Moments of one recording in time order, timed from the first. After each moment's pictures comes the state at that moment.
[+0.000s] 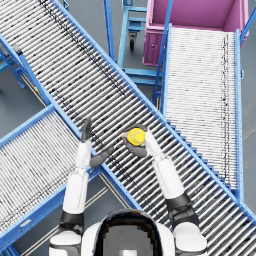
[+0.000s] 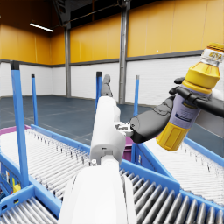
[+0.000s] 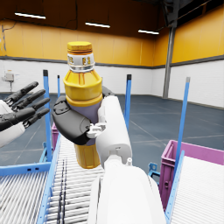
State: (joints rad) left arm 0.31 1.44 0.18 -1.80 1.33 0.00 0.00; right arm 0.58 -1.49 0.39 1.59 1.29 0.11 0.00
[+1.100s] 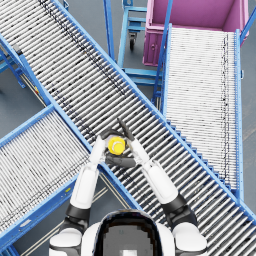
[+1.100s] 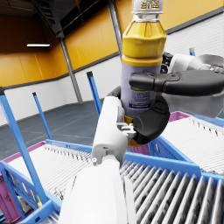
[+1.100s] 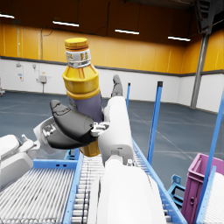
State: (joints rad) left arm 0.39 1.50 0.24 -1.69 1.67 -0.08 0.00; right arm 0.55 -1.50 0.53 1.66 1.29 0.00 0.00
